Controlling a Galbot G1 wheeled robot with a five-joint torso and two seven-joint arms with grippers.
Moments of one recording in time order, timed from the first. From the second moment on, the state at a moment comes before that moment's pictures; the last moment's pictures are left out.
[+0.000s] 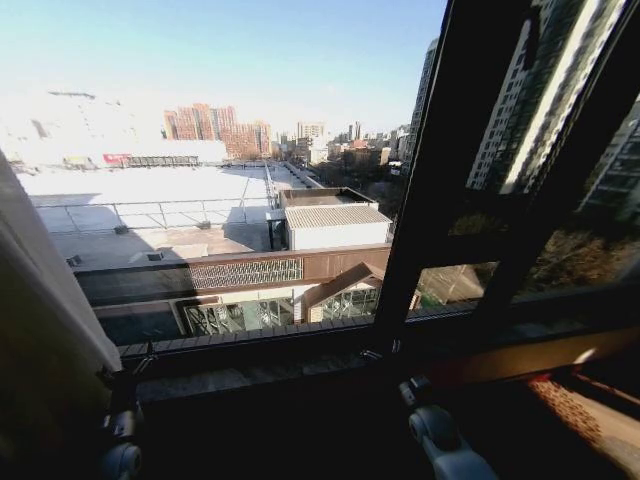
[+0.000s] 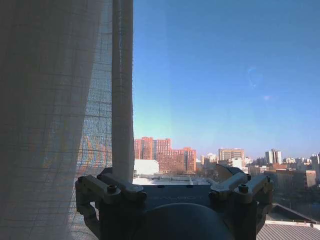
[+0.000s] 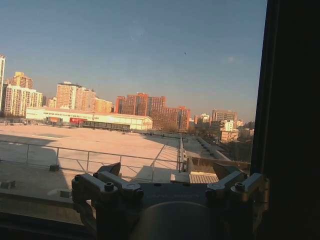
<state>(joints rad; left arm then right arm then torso) 1.39 -1.26 -0.80 -1.58 -0.40 -0.49 0.00 -1.18 1.19 0.40 1.54 0.27 0.26 -0.15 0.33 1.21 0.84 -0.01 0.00</state>
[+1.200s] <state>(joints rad) 1.44 -1.30 -0.78 -1.57 -0.29 -0.58 -0.05 -1.18 1.19 0.40 1.54 0.27 0.26 -0.15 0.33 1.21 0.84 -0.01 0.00</state>
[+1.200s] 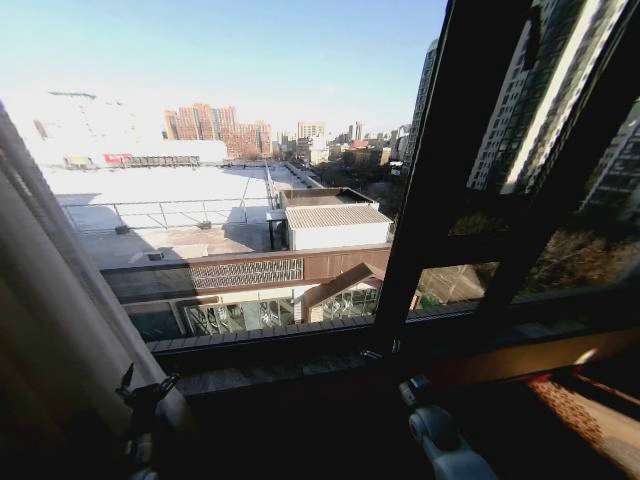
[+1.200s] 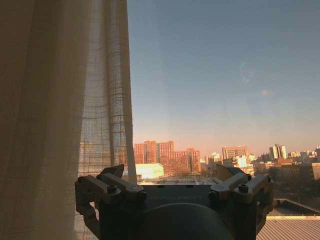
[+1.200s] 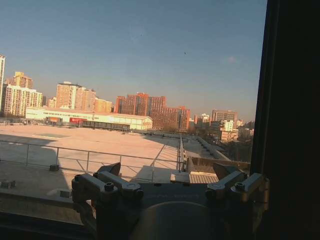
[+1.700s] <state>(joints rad) 1.44 -1.30 -0.78 -1.57 -0.29 -0.58 -0.05 -1.18 1.19 0.40 1.54 0.27 0.26 -0.15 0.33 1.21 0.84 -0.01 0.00</state>
